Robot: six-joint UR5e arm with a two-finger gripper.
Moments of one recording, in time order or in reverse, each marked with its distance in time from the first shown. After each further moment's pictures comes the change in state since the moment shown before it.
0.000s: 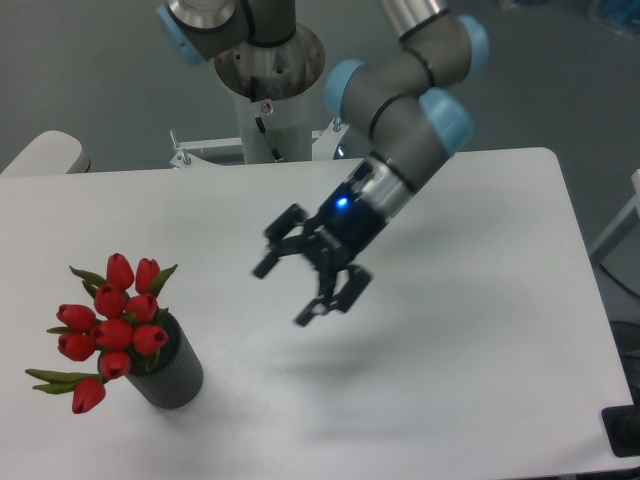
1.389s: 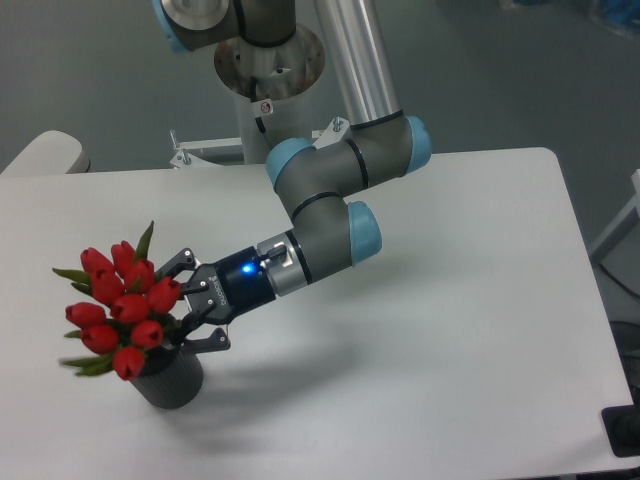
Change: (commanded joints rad) arm -0.296 -0.285 0.005 -0.011 -0.631 -0.147
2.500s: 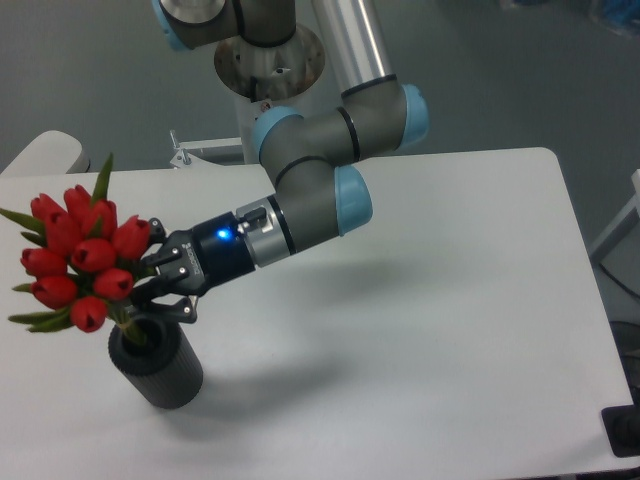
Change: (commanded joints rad) arm -0.025 0.057 0.015 0.000 -0.005 -0.035
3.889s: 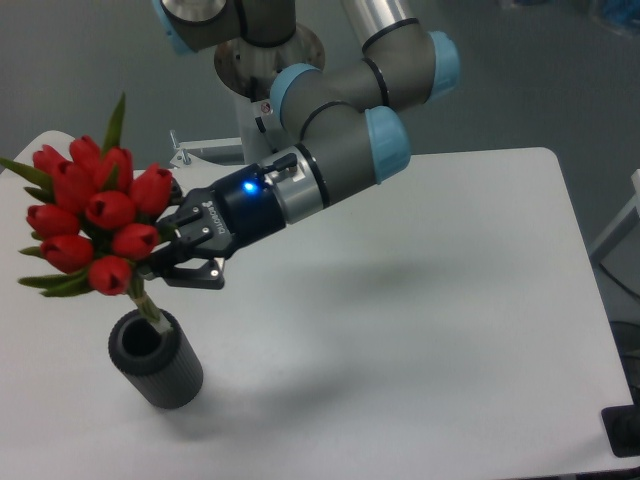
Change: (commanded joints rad) arm 0.018 0.143 0.098 -0.028 -0.006 -0.175
